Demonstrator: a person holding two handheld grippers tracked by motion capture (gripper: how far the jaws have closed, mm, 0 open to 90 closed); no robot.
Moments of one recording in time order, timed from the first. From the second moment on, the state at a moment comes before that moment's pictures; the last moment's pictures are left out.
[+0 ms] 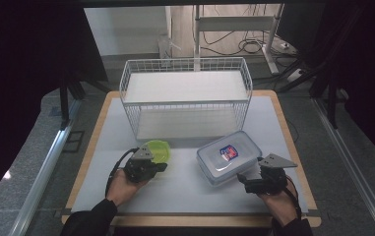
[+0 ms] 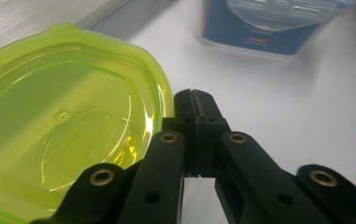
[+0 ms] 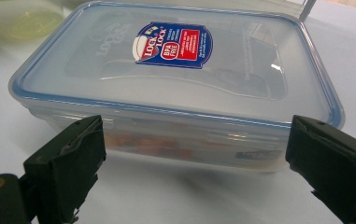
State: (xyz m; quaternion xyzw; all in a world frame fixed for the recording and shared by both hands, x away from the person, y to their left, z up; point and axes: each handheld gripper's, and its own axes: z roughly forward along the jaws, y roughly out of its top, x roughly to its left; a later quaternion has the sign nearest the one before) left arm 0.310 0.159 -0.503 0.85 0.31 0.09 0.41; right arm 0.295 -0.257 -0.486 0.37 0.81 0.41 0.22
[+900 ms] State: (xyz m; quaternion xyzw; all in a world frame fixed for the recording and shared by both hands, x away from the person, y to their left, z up) left arm 0.316 0.176 -0.500 0.84 0.35 0.12 0.41; right arm 0.296 -0.258 -0.484 0.38 0.80 0.41 0.19
